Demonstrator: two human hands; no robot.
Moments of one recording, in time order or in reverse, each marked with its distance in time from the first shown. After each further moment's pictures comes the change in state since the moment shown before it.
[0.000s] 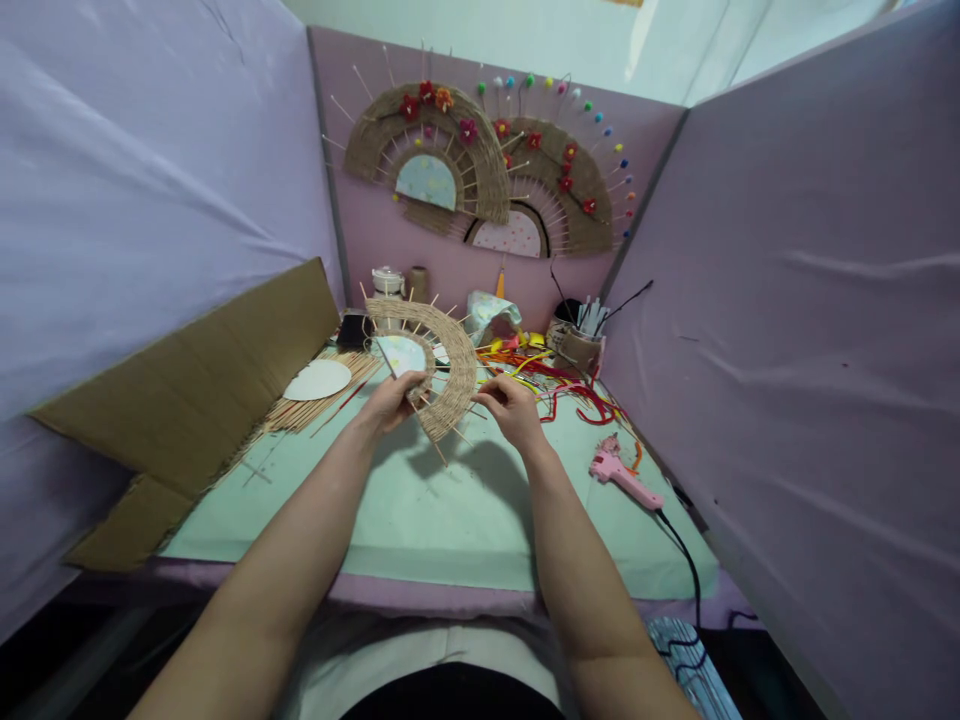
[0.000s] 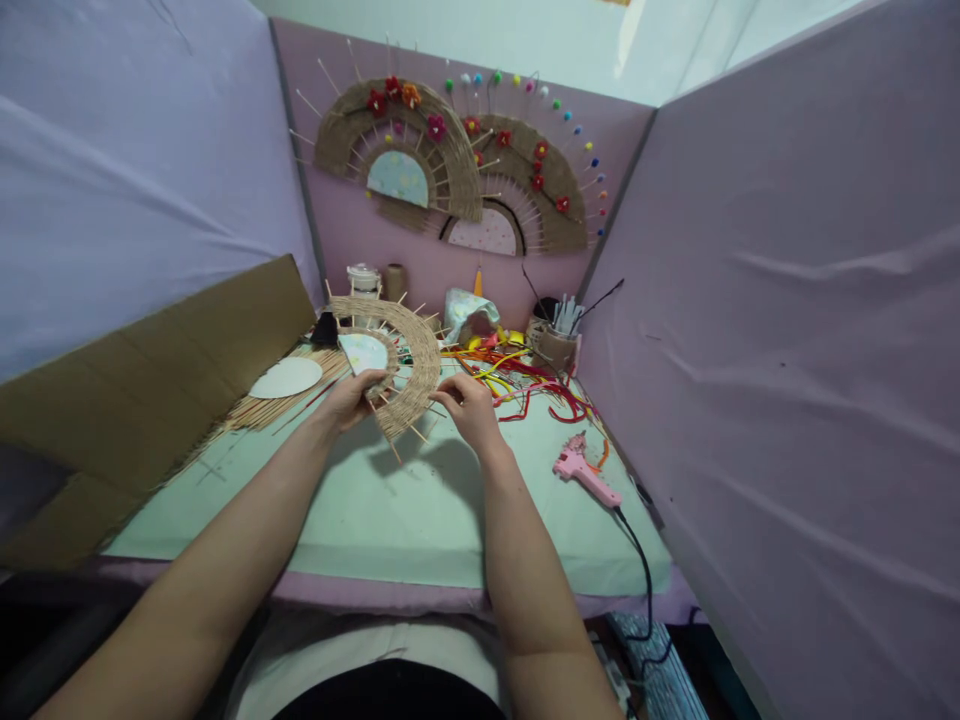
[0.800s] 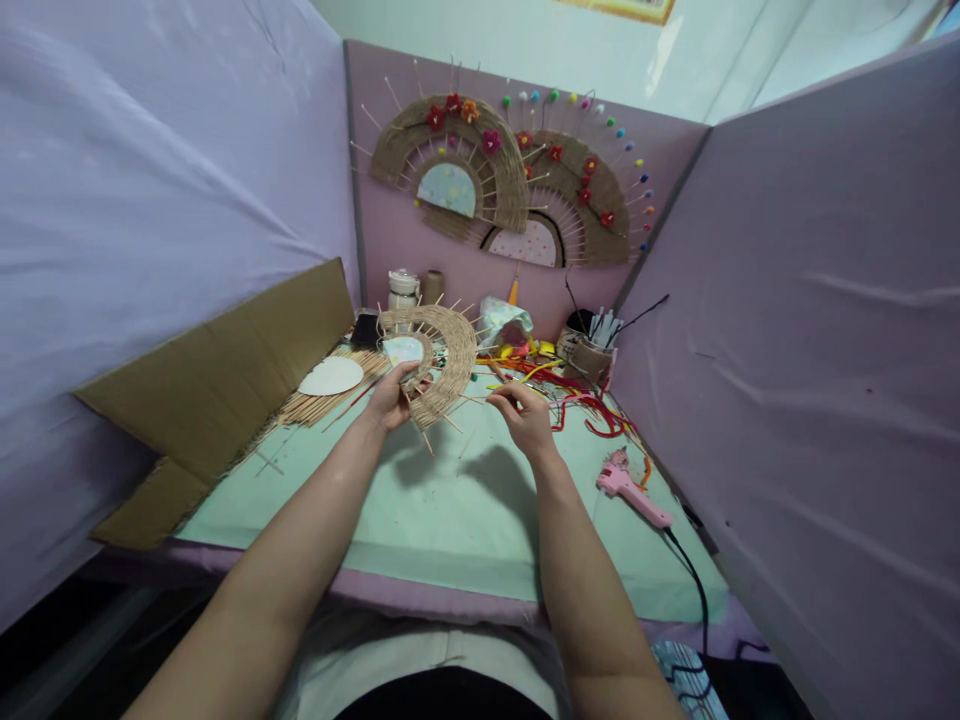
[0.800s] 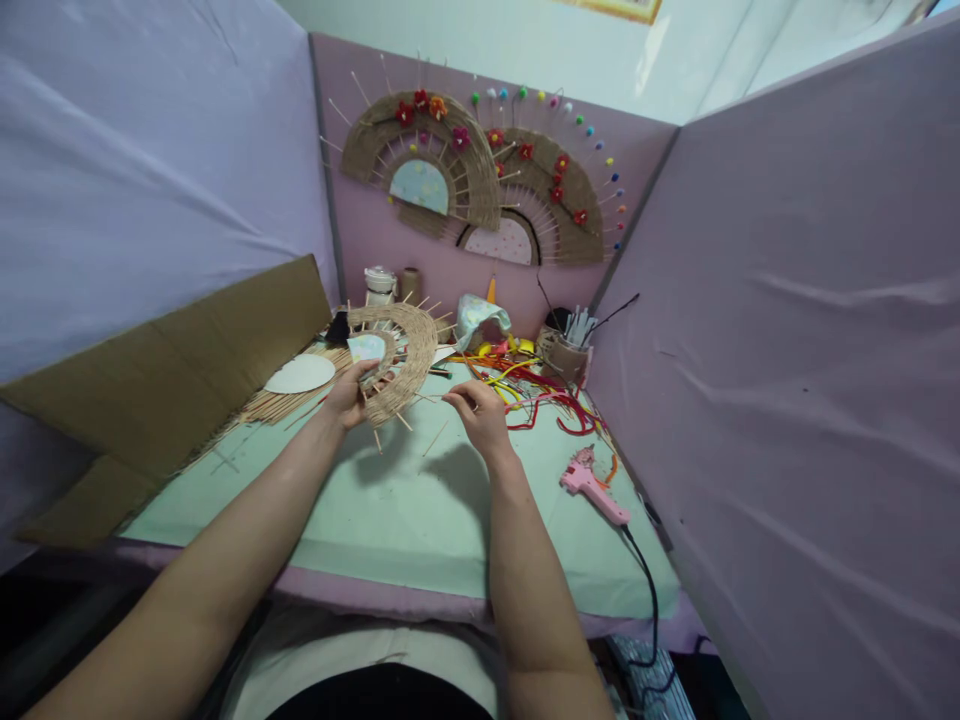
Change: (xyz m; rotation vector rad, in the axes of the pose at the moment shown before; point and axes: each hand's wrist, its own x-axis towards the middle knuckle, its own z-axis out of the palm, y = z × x) left_hand -0.009 0.019 -0.002 -0.320 -0.052 -0.095; right_hand -0.001 0.001 -0.001 -0.030 0.037 -0.087
